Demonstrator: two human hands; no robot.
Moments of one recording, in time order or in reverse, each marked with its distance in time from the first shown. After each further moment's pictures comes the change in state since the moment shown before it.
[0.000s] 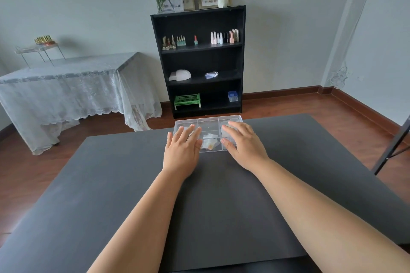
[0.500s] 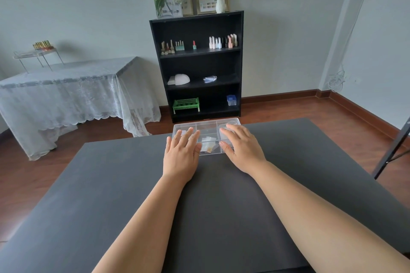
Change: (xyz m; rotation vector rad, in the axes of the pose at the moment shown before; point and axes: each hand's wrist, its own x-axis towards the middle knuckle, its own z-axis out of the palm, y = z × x) left_hand 0.007 -0.006 0.011 -0.007 0.067 -0.001; right_hand 0.011 0.002 0.006 -0.064 -0.028 0.005
